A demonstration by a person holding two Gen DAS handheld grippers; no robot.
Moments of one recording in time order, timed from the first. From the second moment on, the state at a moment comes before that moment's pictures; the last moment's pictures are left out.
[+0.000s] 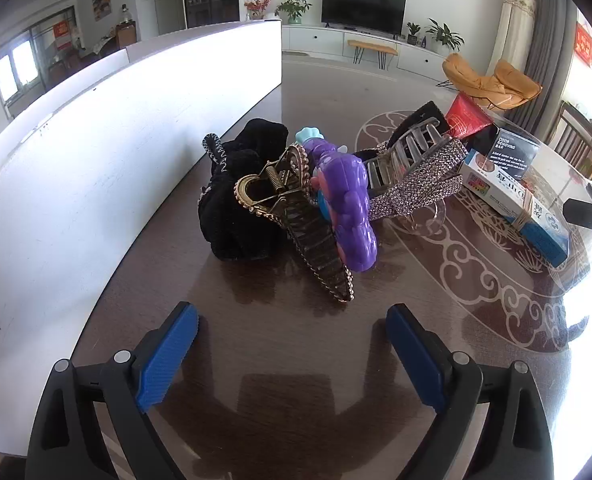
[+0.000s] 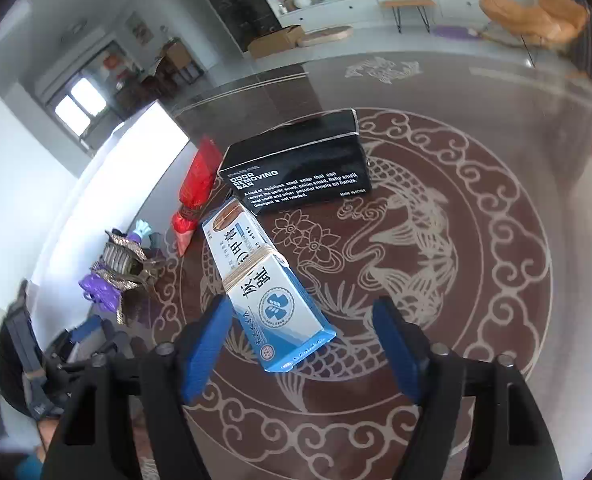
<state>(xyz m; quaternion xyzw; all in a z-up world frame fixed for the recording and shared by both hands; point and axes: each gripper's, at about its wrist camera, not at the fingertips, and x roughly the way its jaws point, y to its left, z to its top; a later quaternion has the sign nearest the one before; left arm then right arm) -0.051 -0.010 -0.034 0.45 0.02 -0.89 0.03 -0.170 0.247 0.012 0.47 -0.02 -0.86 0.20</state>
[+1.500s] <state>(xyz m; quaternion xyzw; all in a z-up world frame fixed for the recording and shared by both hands) -0.054 -0.009 -0.036 0.46 0.01 -0.89 0.02 -0.183 0.161 -0.022 0.46 0.10 -0.86 0.17</state>
